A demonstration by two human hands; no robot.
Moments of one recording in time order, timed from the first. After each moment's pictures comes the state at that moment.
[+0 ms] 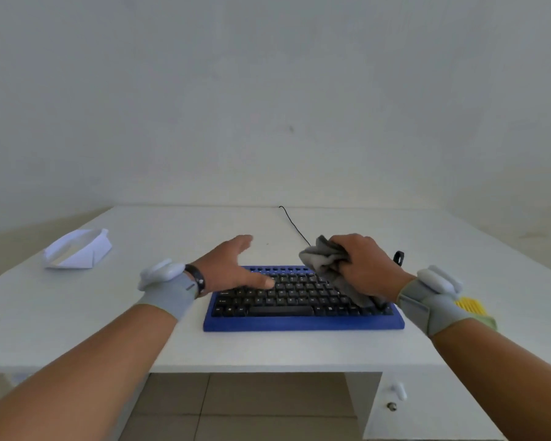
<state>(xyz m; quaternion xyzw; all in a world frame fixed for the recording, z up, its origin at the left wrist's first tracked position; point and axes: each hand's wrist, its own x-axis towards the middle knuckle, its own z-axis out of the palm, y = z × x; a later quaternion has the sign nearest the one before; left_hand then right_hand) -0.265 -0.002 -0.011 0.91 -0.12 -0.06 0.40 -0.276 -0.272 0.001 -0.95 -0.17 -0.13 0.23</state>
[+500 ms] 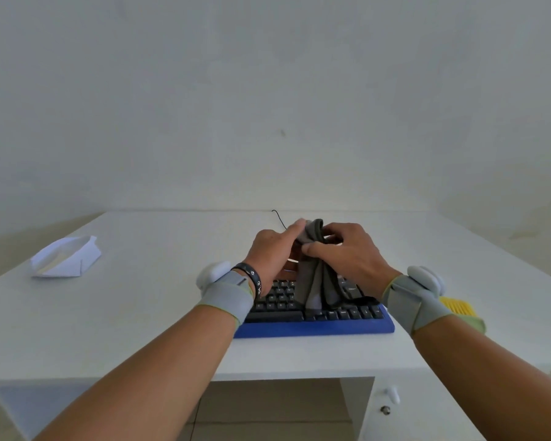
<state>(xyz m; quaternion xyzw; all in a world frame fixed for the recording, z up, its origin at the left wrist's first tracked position) -0.265 -0.107 0.013 0.72 -0.02 -0.03 0.69 -0.280 -0.260 0.017 -0.87 -0.09 -0.13 0.47</state>
